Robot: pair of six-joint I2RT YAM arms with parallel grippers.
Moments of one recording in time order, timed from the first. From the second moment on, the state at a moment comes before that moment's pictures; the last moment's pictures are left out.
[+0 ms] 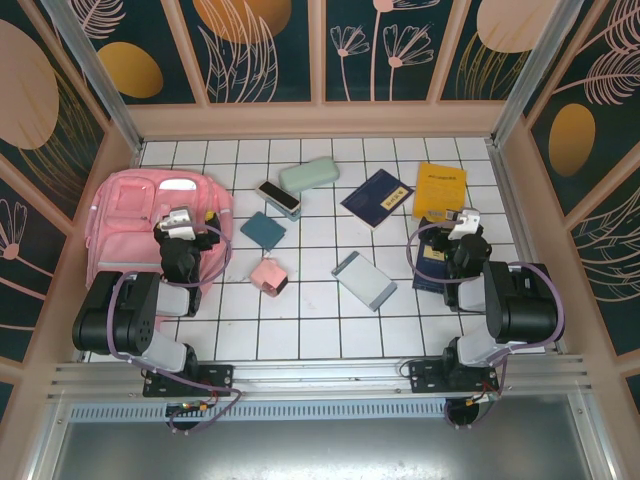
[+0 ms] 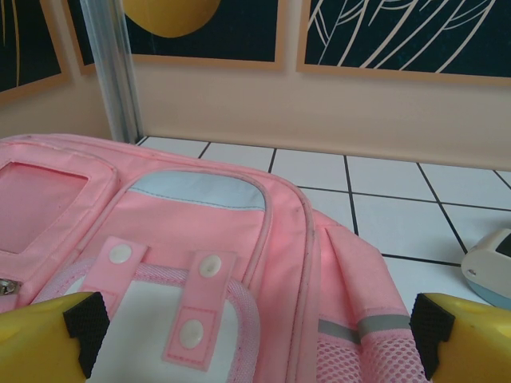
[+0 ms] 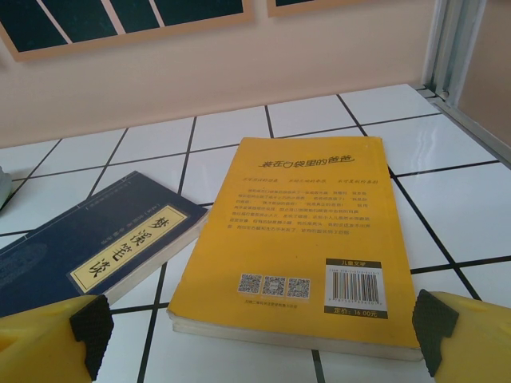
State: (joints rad) left arm -0.04 1.52 0.23 1.18 -0.19 -0.08; right arm -0.05 1.53 0.23 1.12 -0.05 0.12
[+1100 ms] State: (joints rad) left arm -0.03 1.65 1.12 -0.06 -0.12 -0.45; right arm -0.06 1.33 0.73 0.36 0.06 0.48
